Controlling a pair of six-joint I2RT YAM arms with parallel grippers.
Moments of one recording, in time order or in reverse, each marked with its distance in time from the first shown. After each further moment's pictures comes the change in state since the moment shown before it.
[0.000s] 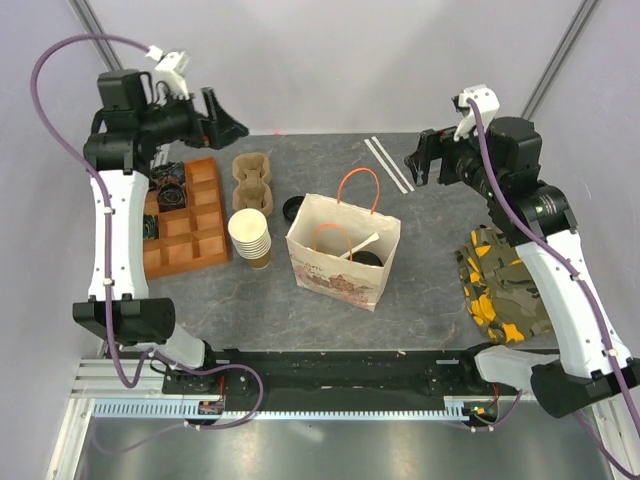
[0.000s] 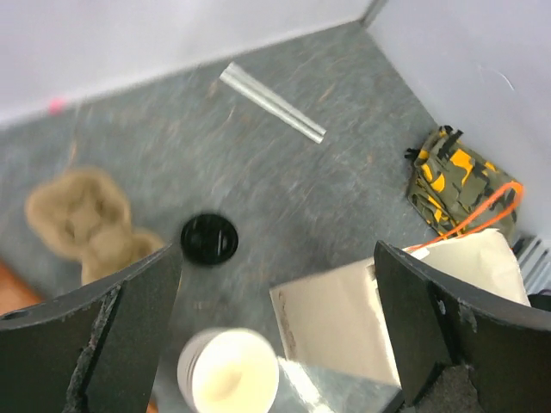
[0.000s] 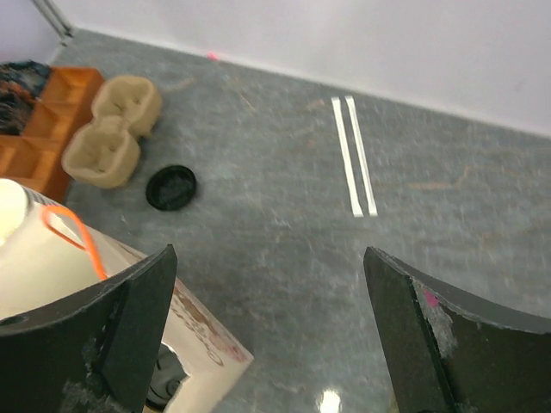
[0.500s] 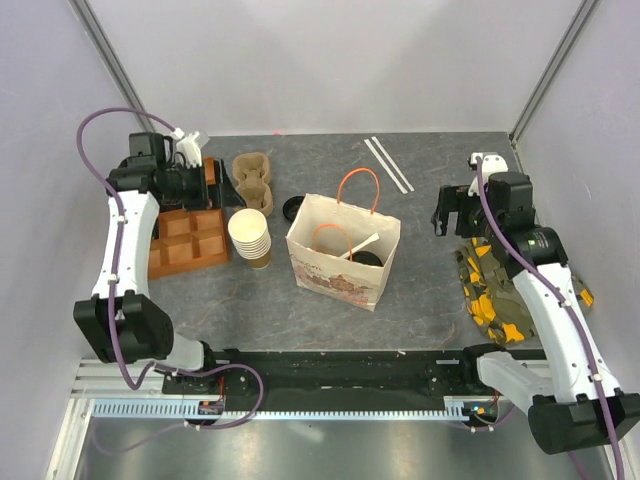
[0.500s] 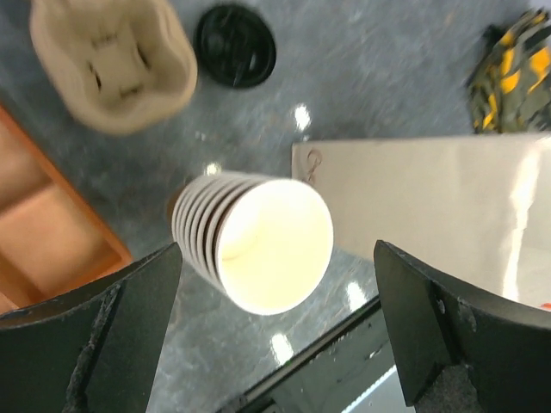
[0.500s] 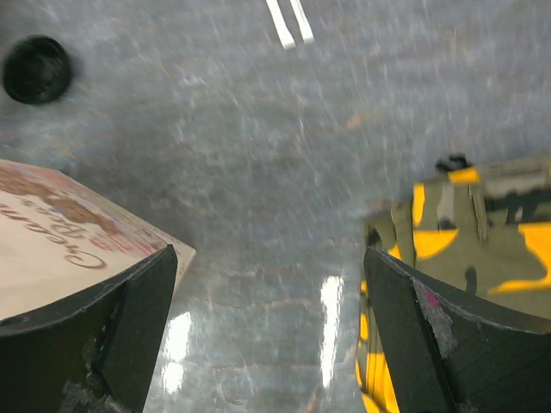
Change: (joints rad) left arm 0.113 -0.099 -0.491 -0.155 -0.050 0.116; right arm -0.167 -0.205 -0.447 -0.064 0.039 0.029
